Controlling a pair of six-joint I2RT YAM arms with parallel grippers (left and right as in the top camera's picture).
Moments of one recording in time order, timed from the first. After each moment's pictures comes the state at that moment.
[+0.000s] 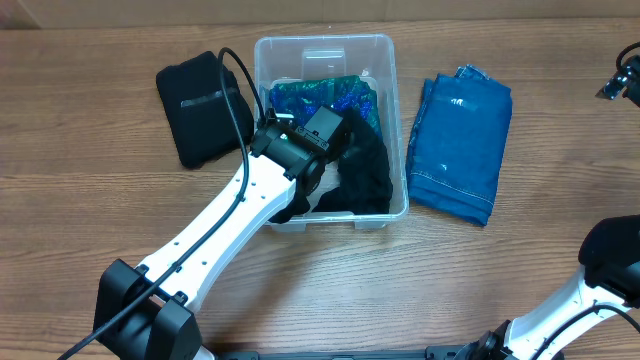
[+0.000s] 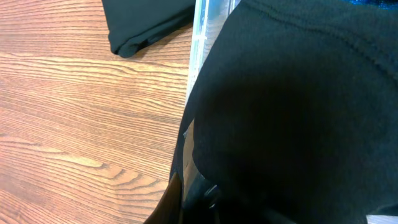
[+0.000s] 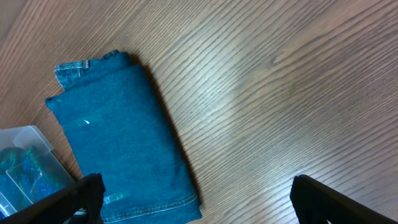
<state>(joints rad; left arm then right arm) -0.62 1.70 1.47 -1.24 -0.52 -0.68 -0.56 2.05 2.34 -1.60 -0.18 0.18</state>
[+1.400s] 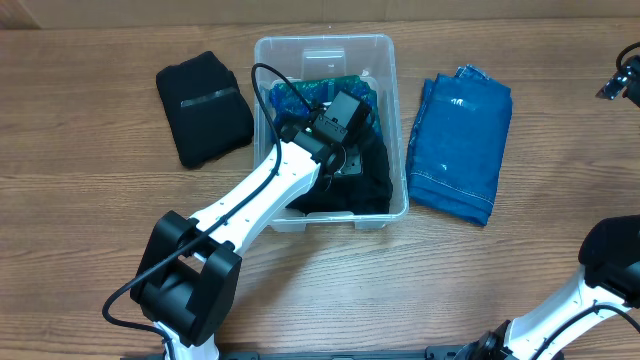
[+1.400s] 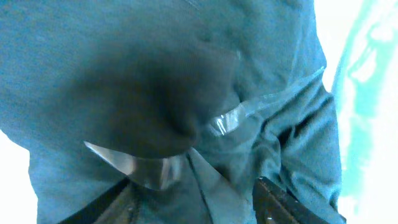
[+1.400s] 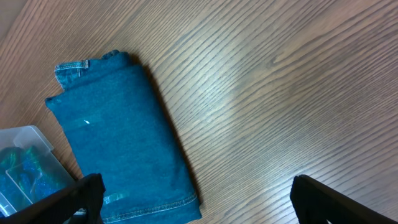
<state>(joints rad) -0.62 1.90 1.47 -0.73 -0.06 -0.68 -0.56 2.05 2.34 -1.59 -0.18 0.18</state>
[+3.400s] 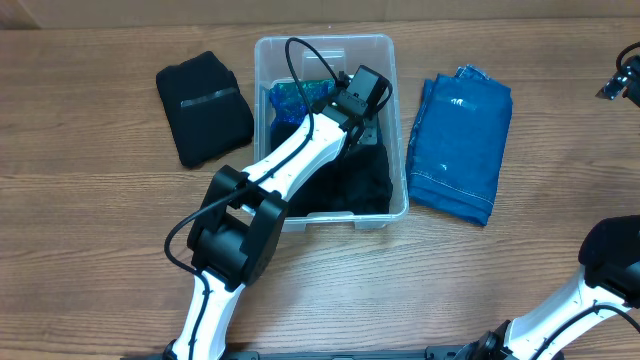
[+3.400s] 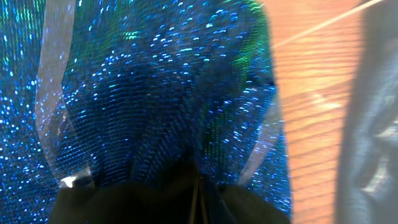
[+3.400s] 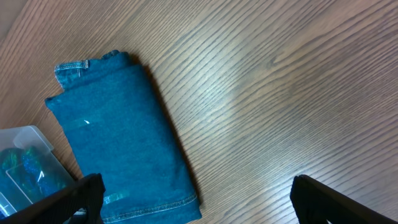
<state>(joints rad) -0.60 2.24 1.78 -0.60 -0.11 -0.52 -0.56 2.05 2.34 -1.60 -0.18 0.18</state>
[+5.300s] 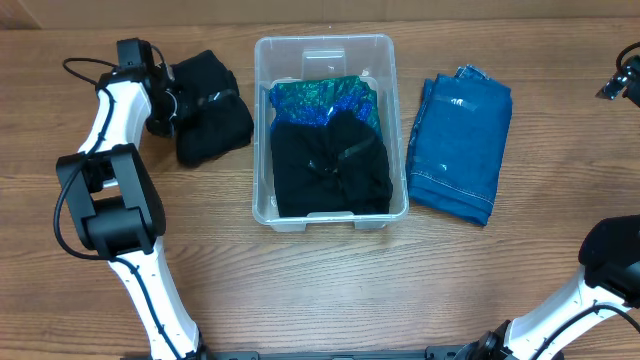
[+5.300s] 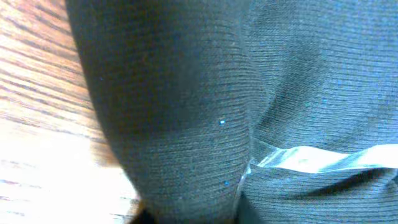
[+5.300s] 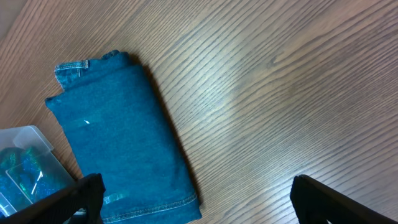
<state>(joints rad) 0.19 2.32 1.83 -0.77 0.22 -0.28 -0.56 2.05 2.34 -1.59 -0.18 0.18</state>
